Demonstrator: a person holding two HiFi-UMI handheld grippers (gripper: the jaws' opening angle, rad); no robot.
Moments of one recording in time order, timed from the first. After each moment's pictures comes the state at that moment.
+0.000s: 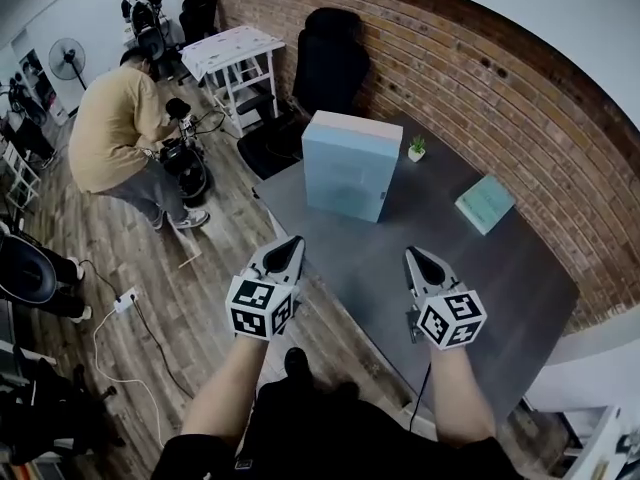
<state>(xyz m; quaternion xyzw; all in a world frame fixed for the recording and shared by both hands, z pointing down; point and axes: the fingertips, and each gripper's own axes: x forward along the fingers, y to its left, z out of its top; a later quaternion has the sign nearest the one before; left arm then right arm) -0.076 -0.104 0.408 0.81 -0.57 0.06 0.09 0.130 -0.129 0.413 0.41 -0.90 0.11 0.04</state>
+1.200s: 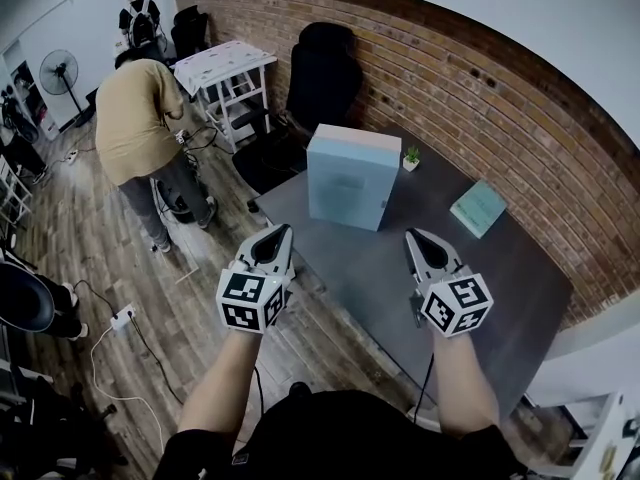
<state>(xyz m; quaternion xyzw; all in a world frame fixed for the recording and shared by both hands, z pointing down) -0.122 -0.109 0.362 0.81 -0.58 0.04 0.04 0.097 -0.133 0.348 0.41 -0.91 0.04 0.02</state>
